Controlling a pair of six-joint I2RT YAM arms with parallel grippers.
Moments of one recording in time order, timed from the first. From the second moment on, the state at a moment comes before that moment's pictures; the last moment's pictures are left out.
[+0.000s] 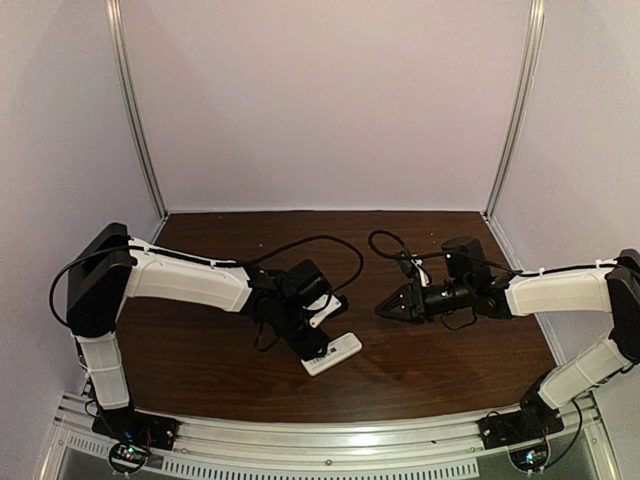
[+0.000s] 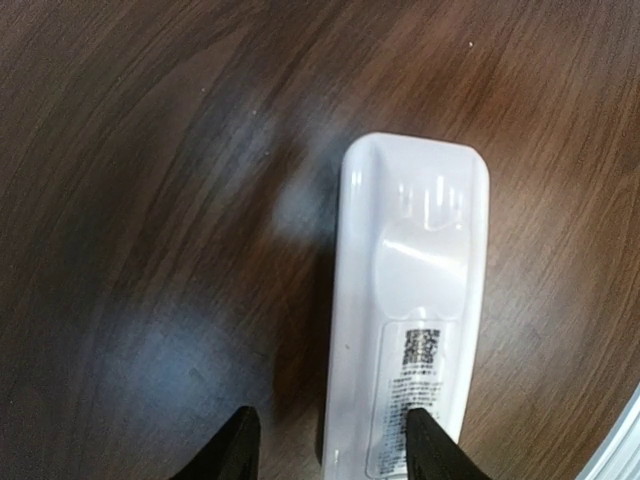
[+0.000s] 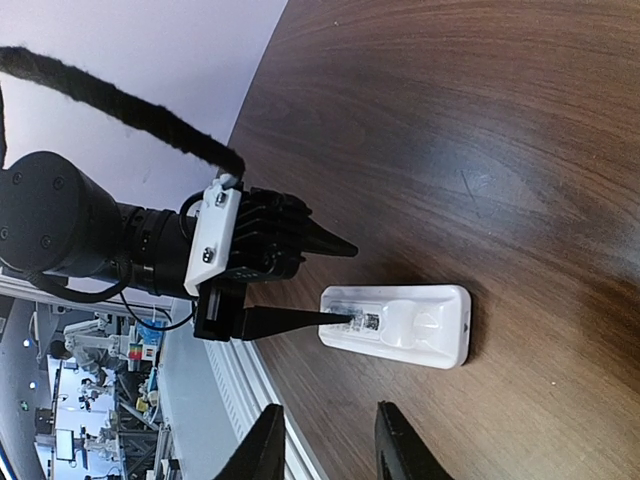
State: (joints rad) left arm -1.05 1.91 1.24 -0.49 0.04 -0.11; right arm 0.58 1.41 0.65 0.15 -0.75 0.66
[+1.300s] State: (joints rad) left arm -1.06 1.77 1.11 -0.44 0.12 -0.10; right arm 0.52 1.21 0.64 0.11 -0.67 0.63
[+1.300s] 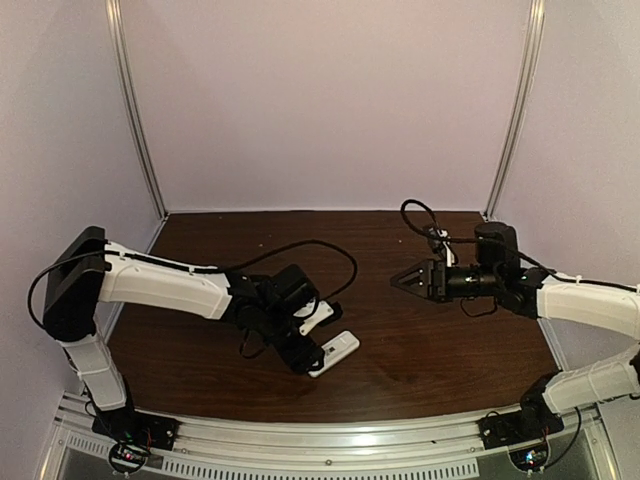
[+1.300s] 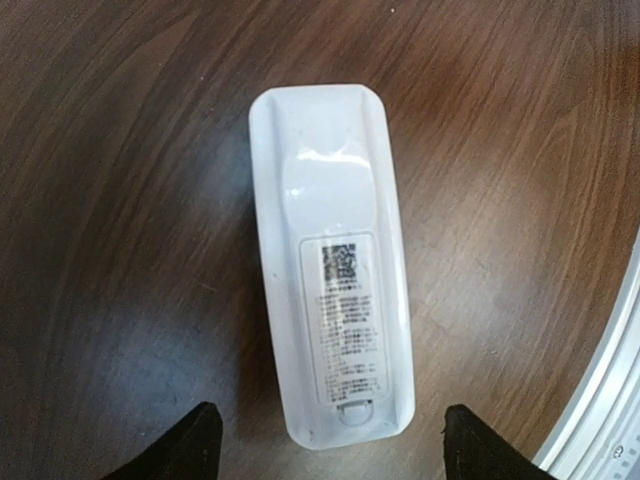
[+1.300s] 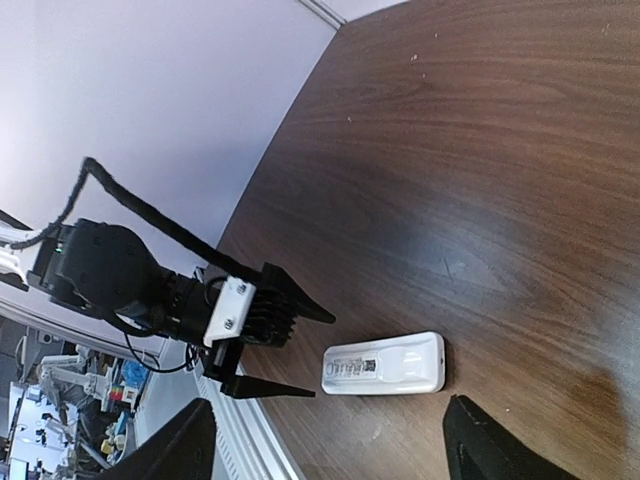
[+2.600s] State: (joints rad) left arm -1.06 1.62 1.17 -0.21 0.36 -0.14; right arm 0.49 0.82 0.54 0.21 -0.63 0.57
